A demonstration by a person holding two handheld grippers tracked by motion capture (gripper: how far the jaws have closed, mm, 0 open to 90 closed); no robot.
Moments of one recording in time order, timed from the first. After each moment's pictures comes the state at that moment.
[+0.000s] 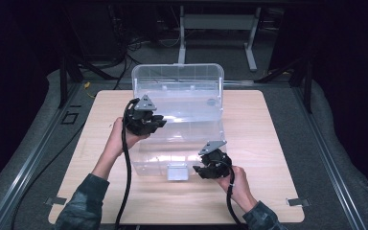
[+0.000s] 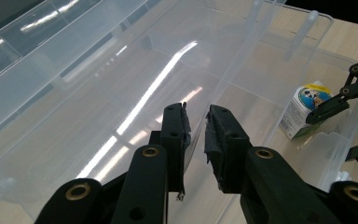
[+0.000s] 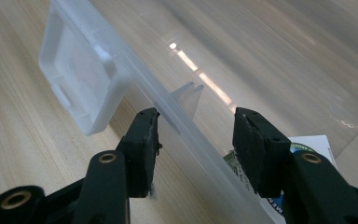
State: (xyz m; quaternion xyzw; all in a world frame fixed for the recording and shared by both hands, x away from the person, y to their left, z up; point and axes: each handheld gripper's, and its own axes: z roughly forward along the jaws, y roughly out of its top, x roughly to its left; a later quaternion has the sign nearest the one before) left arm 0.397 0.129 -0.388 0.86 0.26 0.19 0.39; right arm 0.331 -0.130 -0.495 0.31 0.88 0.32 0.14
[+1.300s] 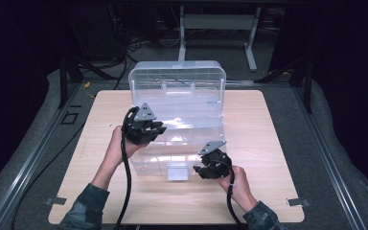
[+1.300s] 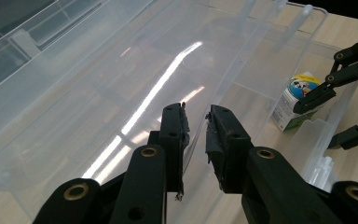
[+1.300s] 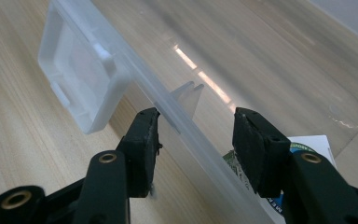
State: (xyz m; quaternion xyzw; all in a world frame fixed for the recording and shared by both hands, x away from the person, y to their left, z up) left arm 0.374 0.129 -0.397 0.86 0.26 0.20 0.39; right arm 0.331 -0.130 -0.496 0.31 0.88 0.32 0.15
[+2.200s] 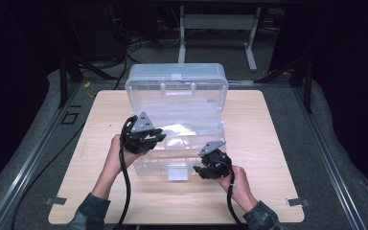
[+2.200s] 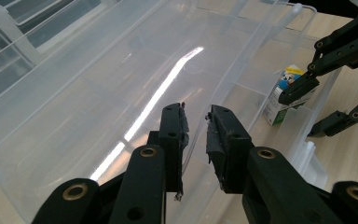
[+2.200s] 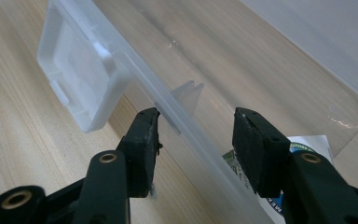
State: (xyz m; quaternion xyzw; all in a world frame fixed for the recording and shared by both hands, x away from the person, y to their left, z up) left arm 0.353 0.133 -0.411 0.85 0.24 0.21 0.41; right arm 0.331 -0.130 -0.495 0.31 0.89 0.32 0.15
